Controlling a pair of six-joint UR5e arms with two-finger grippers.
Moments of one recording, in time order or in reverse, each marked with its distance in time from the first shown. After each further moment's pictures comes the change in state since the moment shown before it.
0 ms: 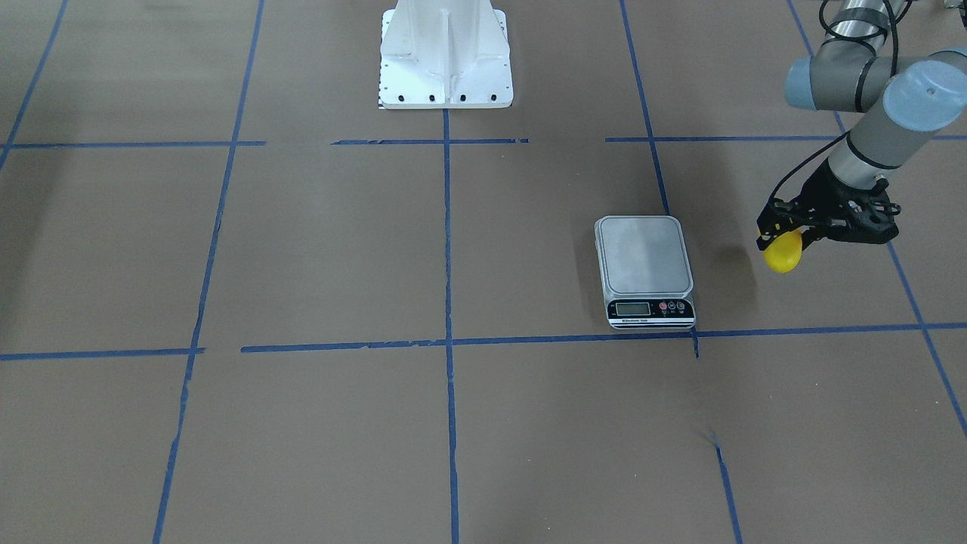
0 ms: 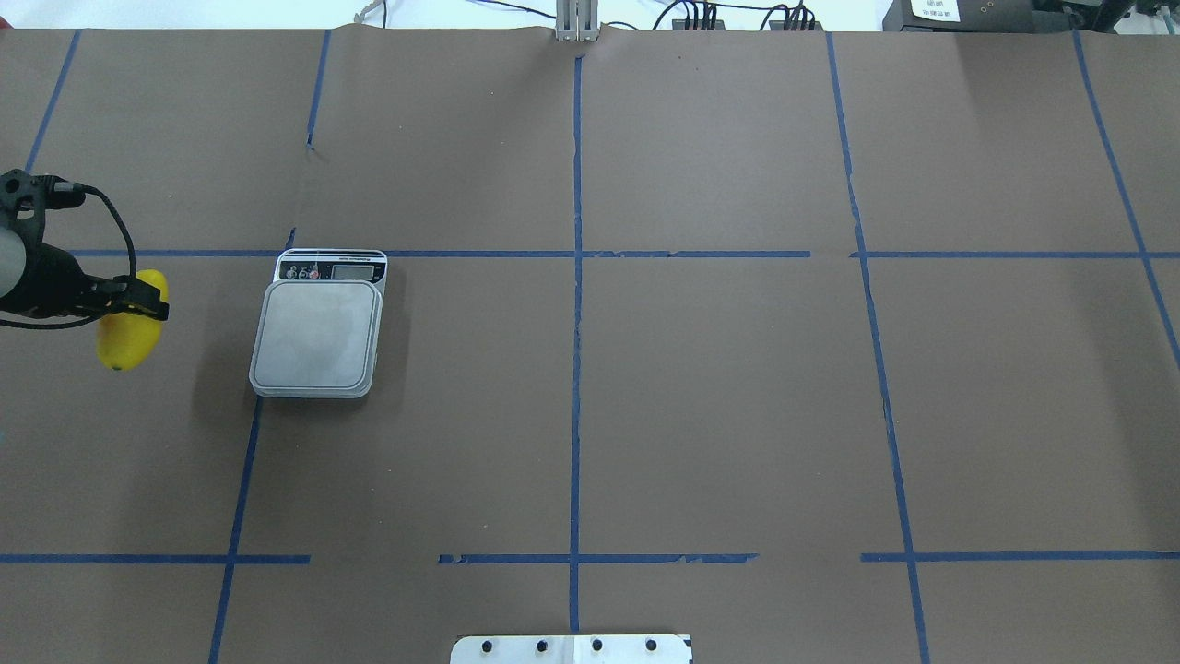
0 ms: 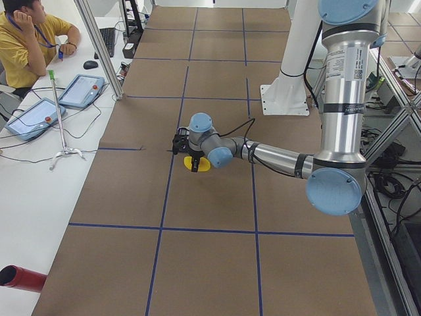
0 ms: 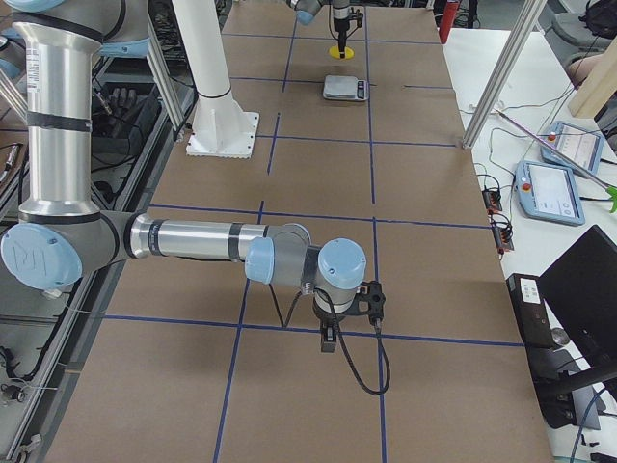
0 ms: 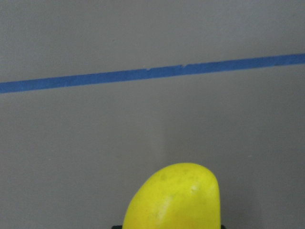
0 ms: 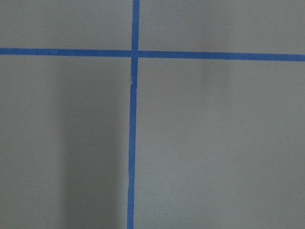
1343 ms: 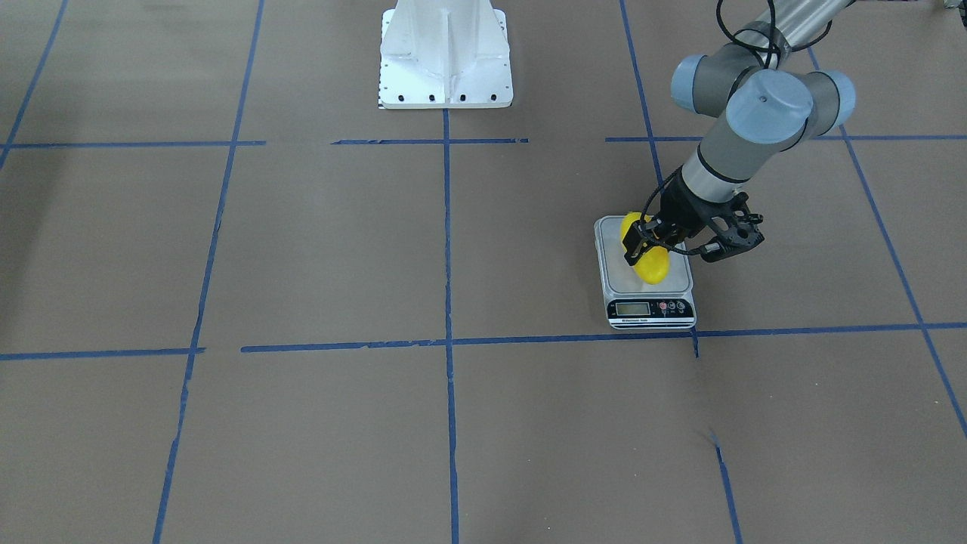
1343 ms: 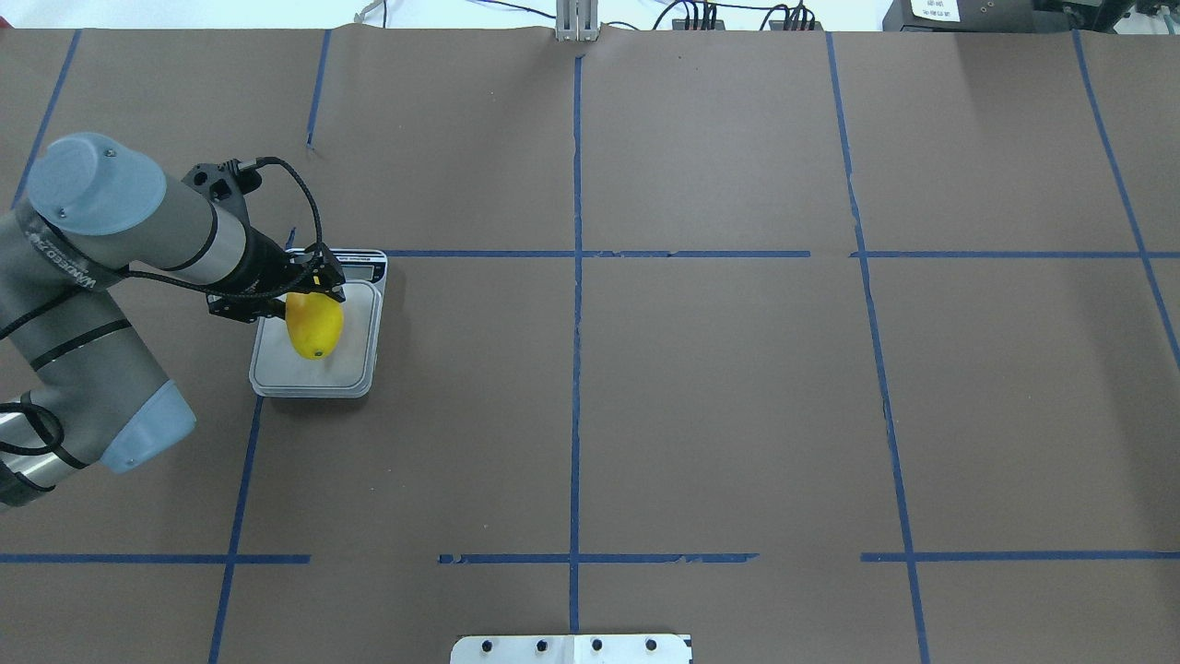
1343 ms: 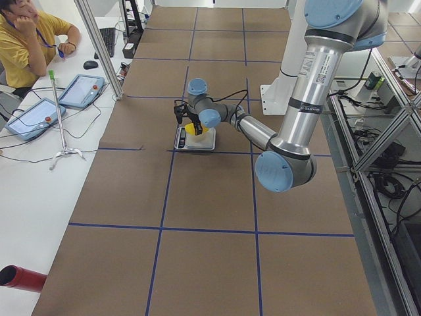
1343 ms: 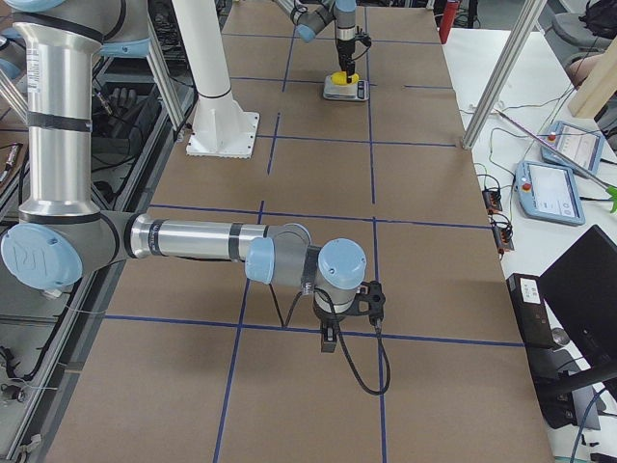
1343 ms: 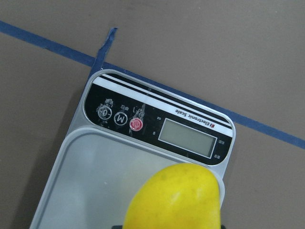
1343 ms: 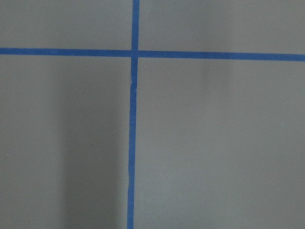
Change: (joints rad) left arm 0.170 -0.275 0.046 0.165 0.067 -0.428; right arm 0.000 0.000 0.000 0.000 0.000 0.000
